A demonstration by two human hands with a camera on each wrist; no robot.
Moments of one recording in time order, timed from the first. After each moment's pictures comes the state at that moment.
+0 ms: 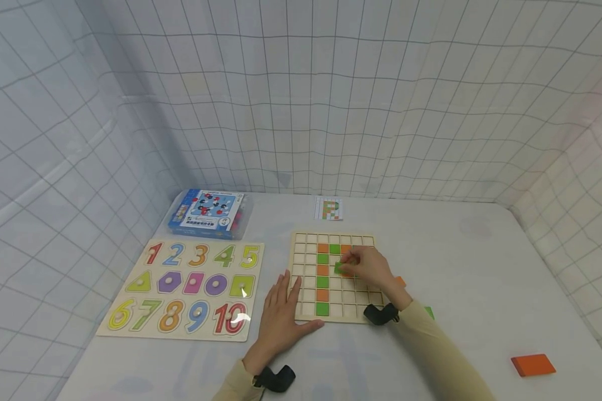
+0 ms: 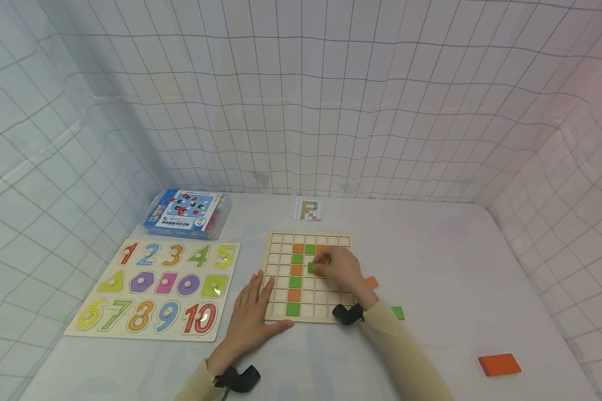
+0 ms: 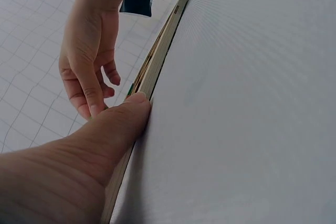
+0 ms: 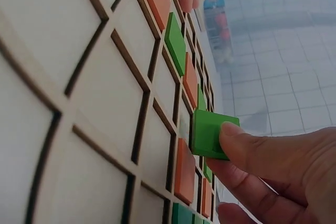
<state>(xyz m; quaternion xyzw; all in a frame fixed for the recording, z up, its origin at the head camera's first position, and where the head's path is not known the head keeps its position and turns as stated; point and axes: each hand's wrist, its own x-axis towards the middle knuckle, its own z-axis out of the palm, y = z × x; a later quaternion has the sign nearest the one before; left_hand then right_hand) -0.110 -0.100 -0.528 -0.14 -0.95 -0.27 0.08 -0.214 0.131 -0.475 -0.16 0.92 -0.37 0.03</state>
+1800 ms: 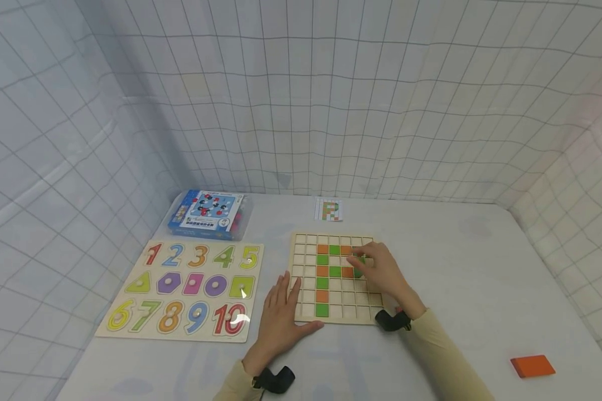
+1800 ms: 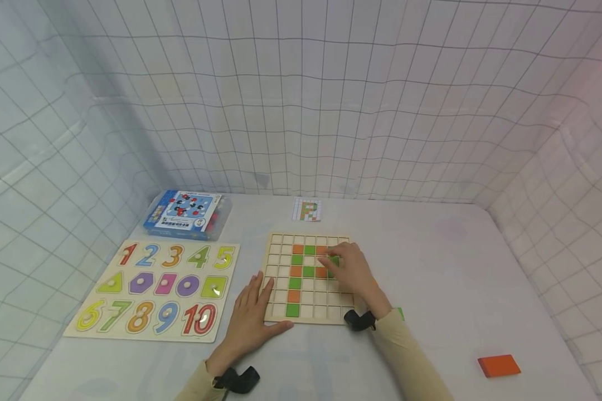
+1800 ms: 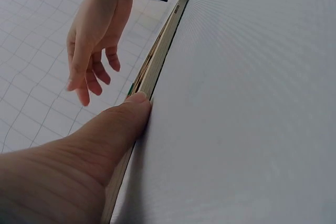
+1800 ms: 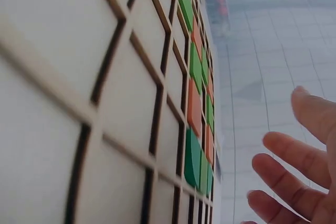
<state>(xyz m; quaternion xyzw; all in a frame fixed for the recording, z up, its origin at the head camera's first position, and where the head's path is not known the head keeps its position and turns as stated) -0.110 -0.100 -0.529 -0.14 -0.95 -0.26 0.09 -0.206 0.153 -0.477 -0.23 0.90 -0.37 -0.08</state>
